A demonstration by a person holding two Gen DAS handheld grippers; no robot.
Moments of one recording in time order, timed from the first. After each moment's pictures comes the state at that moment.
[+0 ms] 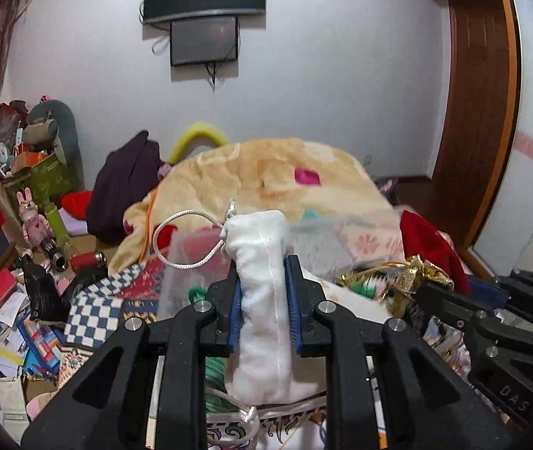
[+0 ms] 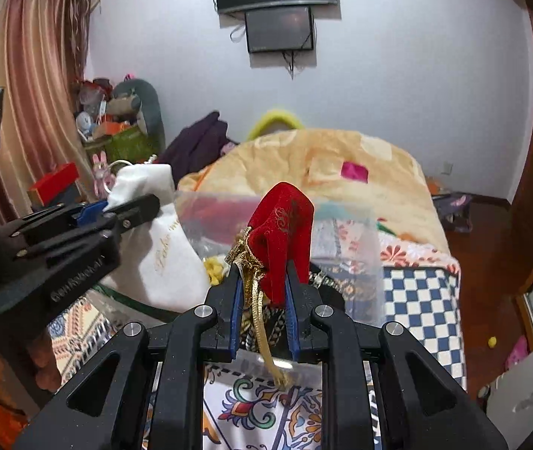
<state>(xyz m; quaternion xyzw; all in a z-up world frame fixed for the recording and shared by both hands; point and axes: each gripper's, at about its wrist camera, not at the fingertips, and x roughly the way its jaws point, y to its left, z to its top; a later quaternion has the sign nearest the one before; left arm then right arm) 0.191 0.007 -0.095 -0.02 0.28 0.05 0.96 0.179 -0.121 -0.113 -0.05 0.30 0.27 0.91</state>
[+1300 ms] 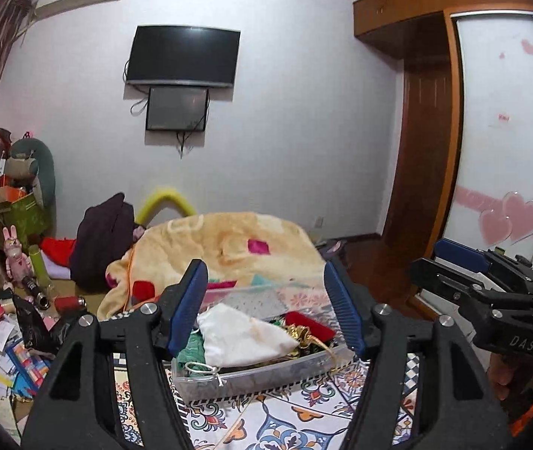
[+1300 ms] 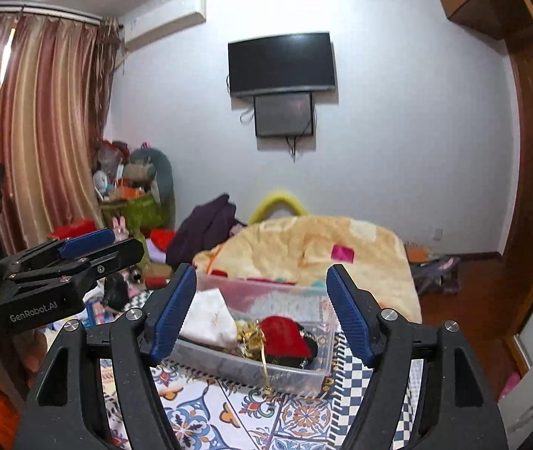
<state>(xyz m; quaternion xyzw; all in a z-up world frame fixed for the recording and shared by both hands) 0.065 -0.001 0.017 -0.04 0.14 -0.03 0.99 0.086 -0.176 -0.009 -0.01 0.14 0.27 0.95</state>
